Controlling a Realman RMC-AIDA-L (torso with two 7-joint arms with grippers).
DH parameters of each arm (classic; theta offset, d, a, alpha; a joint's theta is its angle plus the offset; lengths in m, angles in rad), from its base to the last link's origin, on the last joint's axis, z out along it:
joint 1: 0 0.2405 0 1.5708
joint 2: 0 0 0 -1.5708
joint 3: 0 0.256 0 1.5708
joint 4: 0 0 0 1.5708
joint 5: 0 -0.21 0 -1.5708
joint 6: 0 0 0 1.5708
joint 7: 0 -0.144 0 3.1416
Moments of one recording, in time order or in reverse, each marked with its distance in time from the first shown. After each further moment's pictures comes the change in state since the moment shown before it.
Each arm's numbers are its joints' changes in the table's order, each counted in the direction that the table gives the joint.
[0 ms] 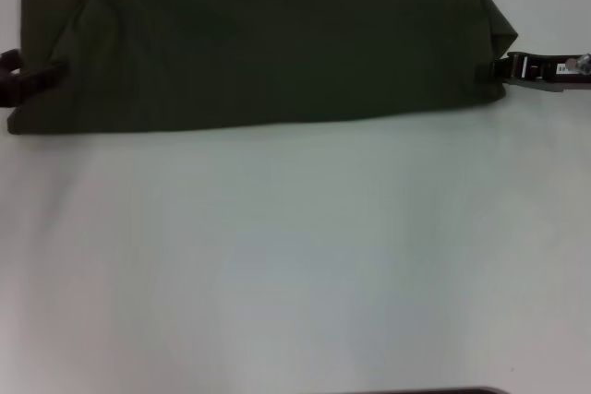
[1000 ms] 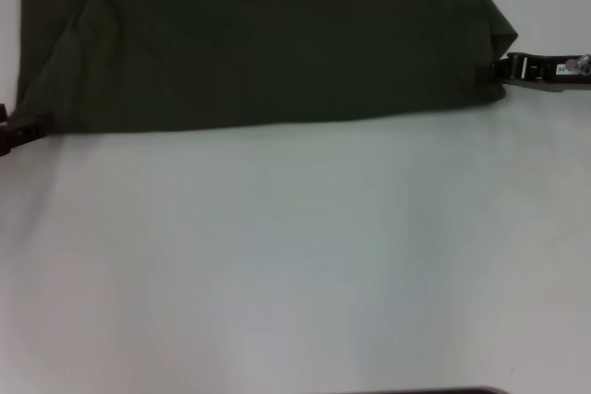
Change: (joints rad) left arm 0.035 -0.013 -0.029 0.027 -0.115 0.013 0.017; right arm 0.000 -0.001 0.001 0.000 0.002 0.000 0.003
